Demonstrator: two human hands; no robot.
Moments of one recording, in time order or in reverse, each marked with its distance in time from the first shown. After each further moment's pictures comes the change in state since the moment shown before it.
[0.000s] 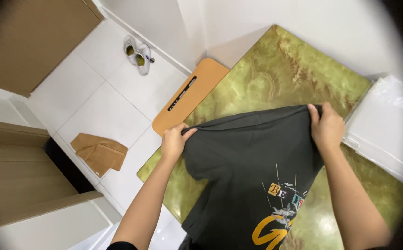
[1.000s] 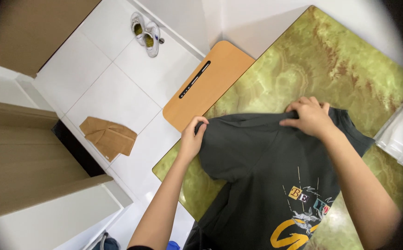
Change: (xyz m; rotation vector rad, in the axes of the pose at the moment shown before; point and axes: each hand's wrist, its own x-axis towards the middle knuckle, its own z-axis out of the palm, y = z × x) left_hand -0.003 -0.008 -0.011 -0.462 -0.066 -0.038; right_hand 0.029 -0.123 0.036 -0.192 -0.734 -0.287
